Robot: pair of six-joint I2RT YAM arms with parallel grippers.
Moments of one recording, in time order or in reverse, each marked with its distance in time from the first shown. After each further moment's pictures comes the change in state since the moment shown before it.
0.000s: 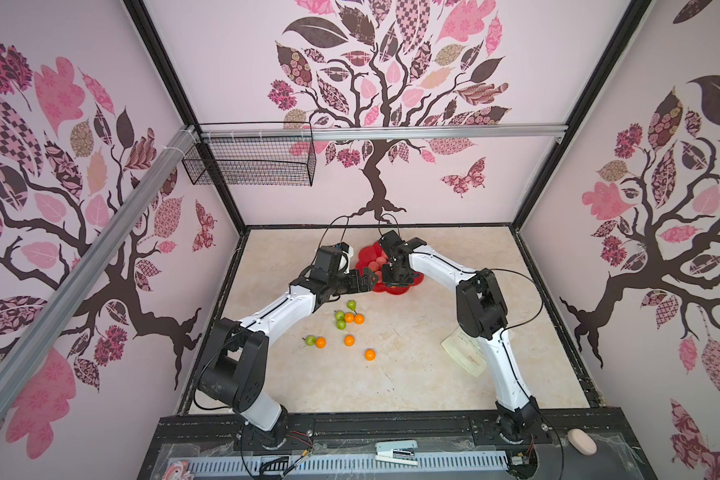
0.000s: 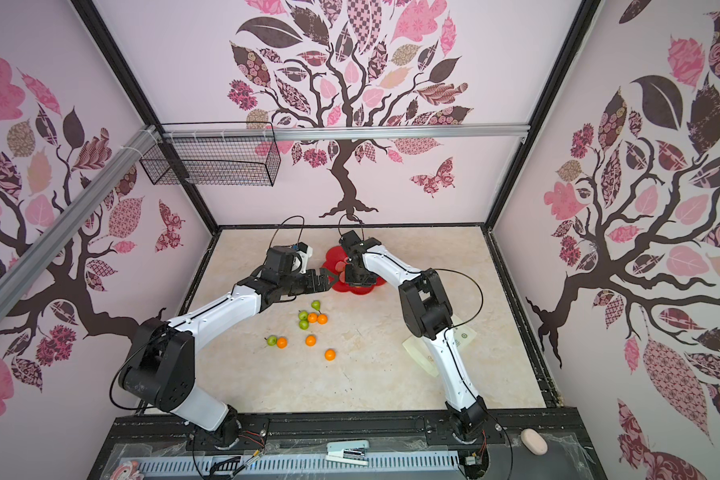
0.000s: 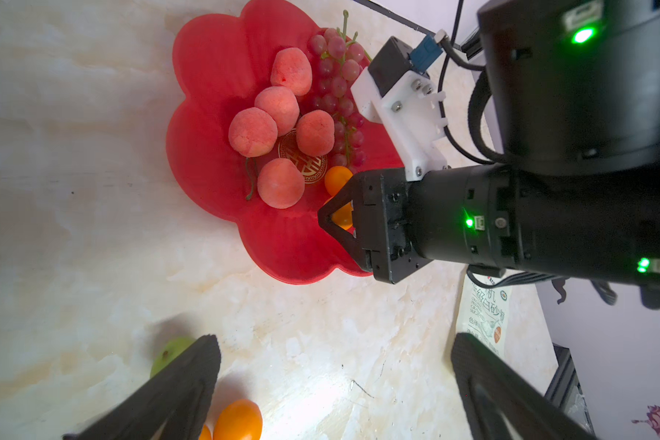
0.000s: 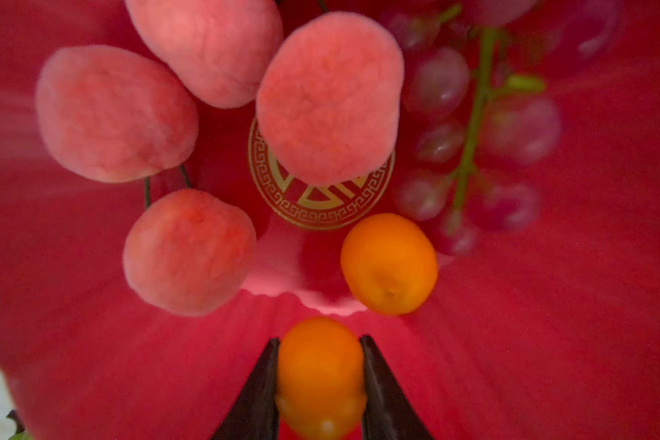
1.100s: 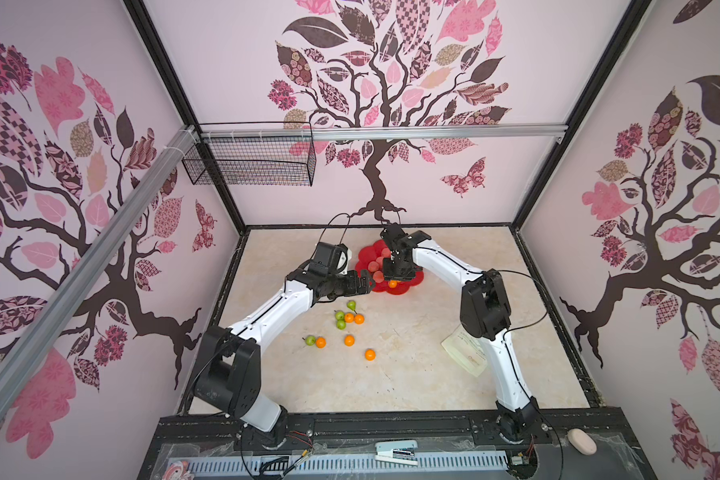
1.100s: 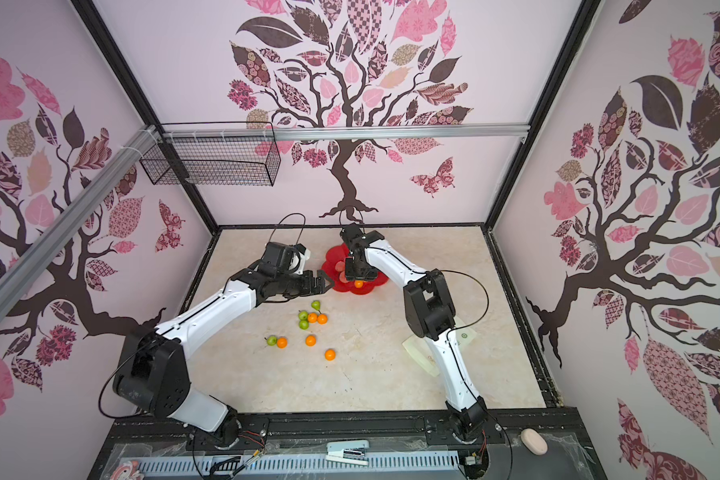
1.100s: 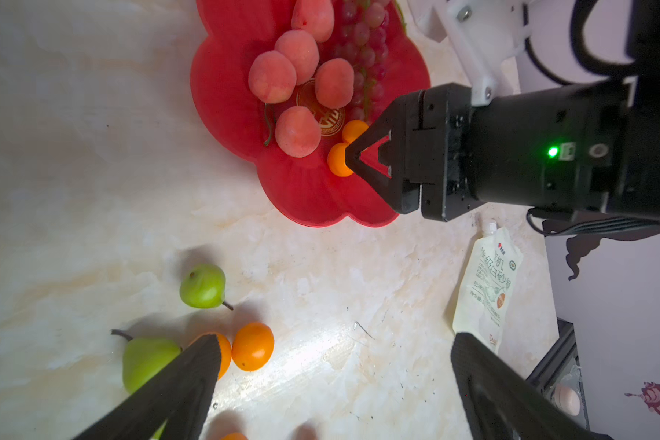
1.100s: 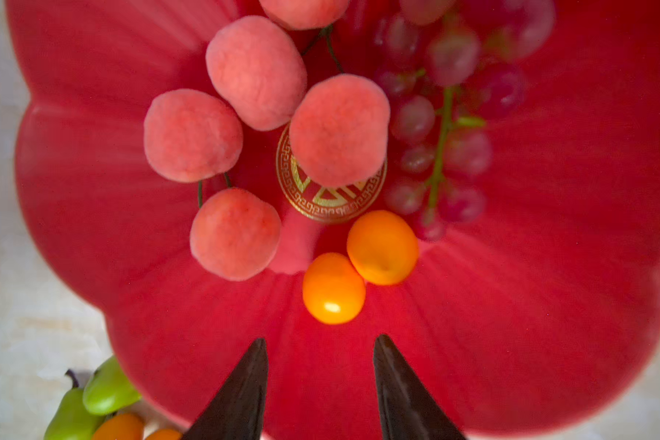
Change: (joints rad) left arm -0.012 -0.087 0.097 -0.309 -0.039 0.025; right arm -0.004 -0.079 0.021 -0.057 -0.013 -0.019
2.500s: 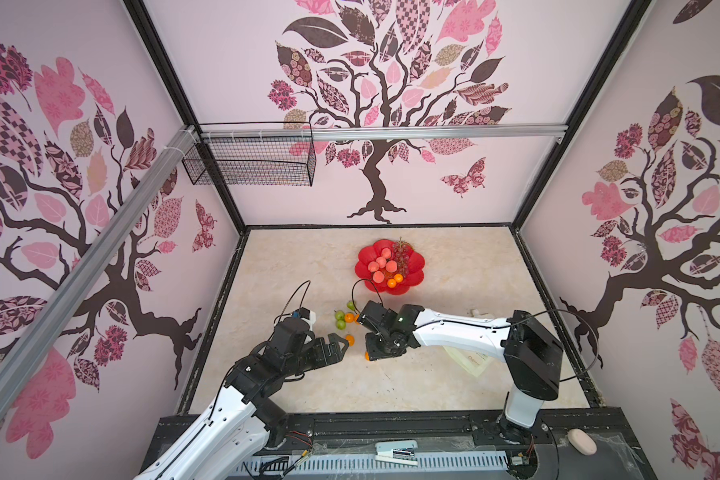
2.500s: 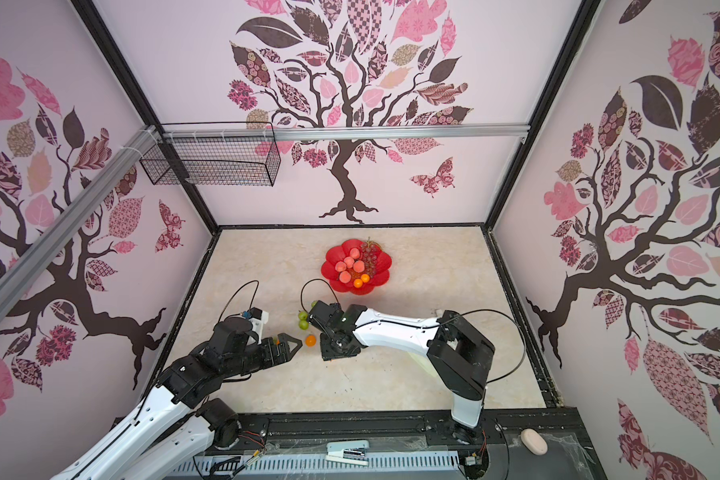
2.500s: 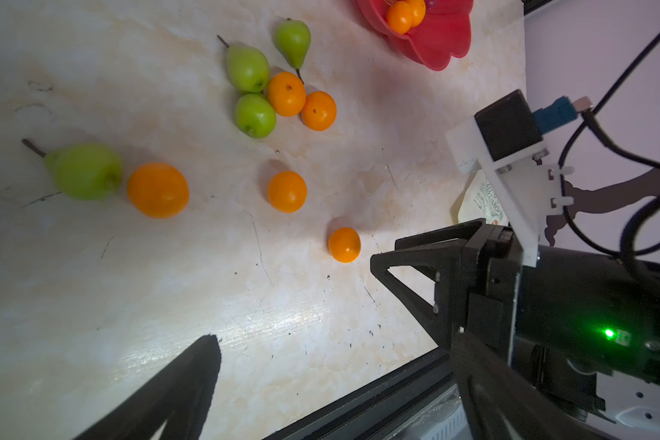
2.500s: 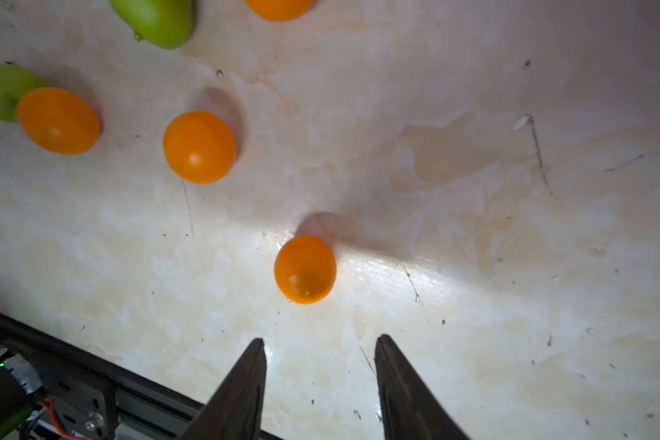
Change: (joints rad) left arm -0.161 -0.864 -0.596 -0.245 -0.156 -0.336; right arm 0.490 -0.462 -0.764 0.280 -0.029 0.331
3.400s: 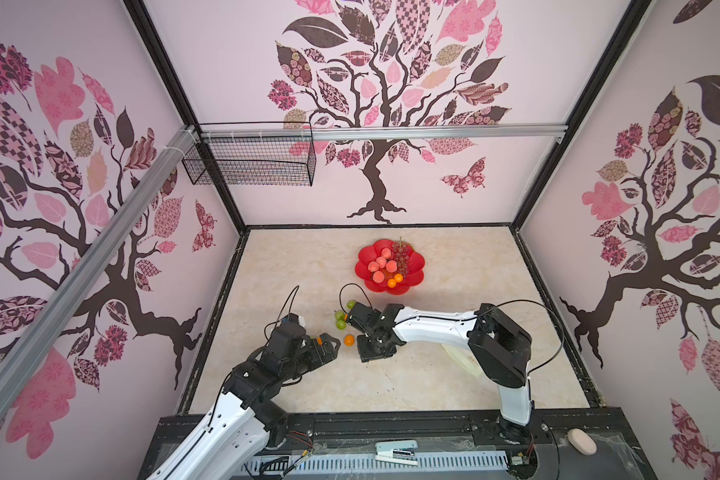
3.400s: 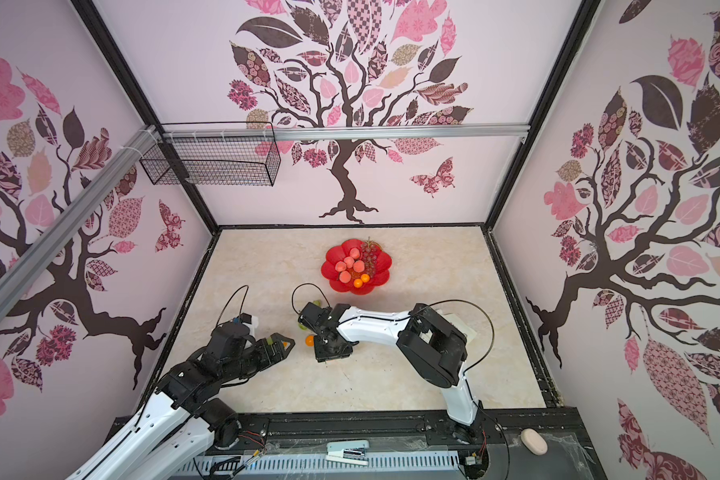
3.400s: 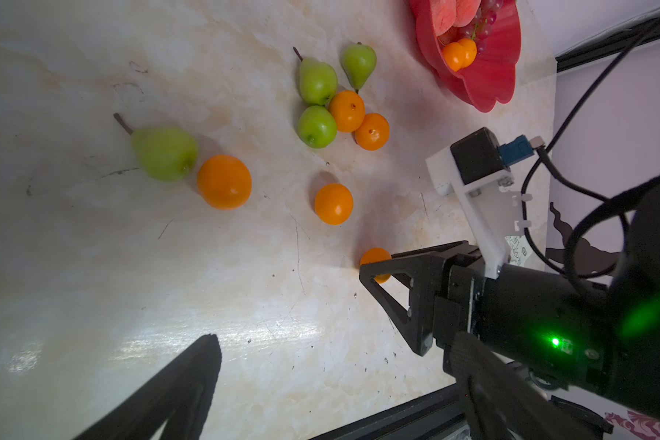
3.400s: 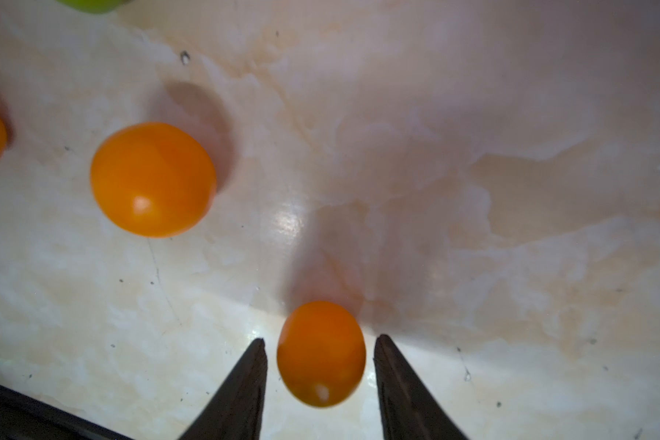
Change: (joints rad) left arm 0.041 -0.051 -0.053 -0.014 -0.065 -0.094; right arm 0.000 0.165 0.096 -0.011 -0.037 -0.030
